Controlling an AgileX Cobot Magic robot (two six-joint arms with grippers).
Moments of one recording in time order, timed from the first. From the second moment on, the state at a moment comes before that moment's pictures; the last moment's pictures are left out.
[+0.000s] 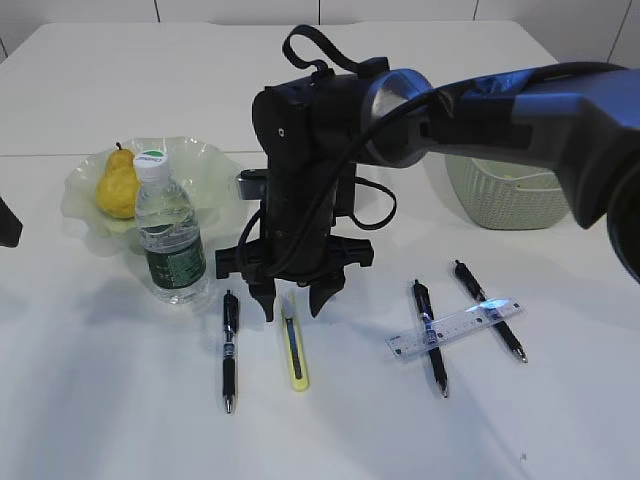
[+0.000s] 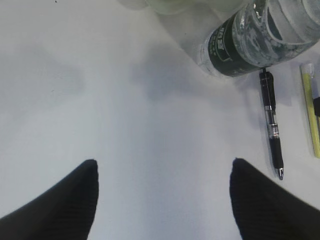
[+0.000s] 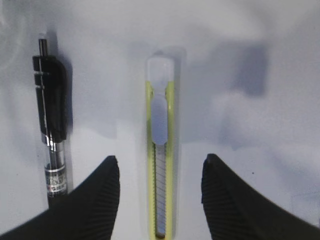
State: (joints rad) left arm -0.01 1.37 -0.98 -0.28 0.87 0.06; right arm 0.63 2.31 -1.88 0.05 1.13 0.49
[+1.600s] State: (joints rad) left arm -0.01 1.37 -0.98 -0.28 0.86 0.06; right arm 0.63 2.30 -1.88 0.03 1.18 0.36
